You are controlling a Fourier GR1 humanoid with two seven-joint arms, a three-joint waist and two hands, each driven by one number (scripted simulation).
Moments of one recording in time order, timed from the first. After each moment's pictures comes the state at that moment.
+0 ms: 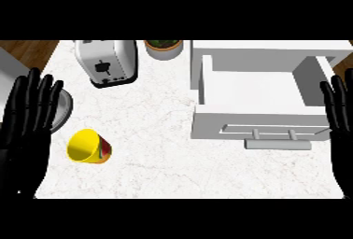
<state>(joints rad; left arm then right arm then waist) -0.04 0.06 -0.02 -2.10 -0.03 -0.03 0.00 -0.02 -0.10 -0.04 -2.10 0.01 -0.02 0.03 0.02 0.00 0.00</state>
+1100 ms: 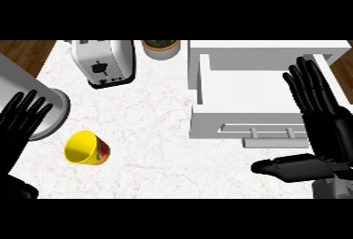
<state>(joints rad) -0.01 0.34 0.28 -1.58 0.54 -0.57 -0.02 -0.15 -0.14 -0.02 -1.95 -0.07 0.11 0.10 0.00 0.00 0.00</state>
